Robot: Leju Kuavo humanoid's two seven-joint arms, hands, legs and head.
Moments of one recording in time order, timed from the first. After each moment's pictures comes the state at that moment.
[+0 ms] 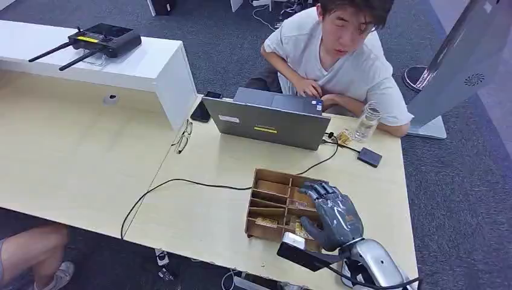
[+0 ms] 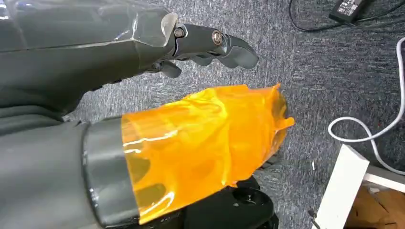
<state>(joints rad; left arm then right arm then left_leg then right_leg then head) -0.02 -0.18 0.68 -0.21 -0.66 0.20 -0.20 -0.26 -0.25 0.75 -1.43 0.88 -0.13 0.06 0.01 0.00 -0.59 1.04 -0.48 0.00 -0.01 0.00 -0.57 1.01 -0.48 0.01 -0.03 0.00</state>
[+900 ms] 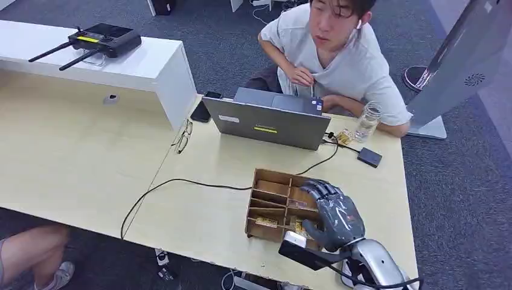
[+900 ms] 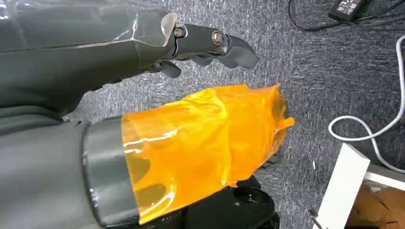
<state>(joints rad) -0.02 -0.18 0.68 -0.21 -0.67 0.20 -0.20 -0.25 -0.25 0.73 -1.41 0.88 -0.11 0.07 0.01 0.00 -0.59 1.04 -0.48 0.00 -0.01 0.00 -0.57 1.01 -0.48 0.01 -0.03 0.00</state>
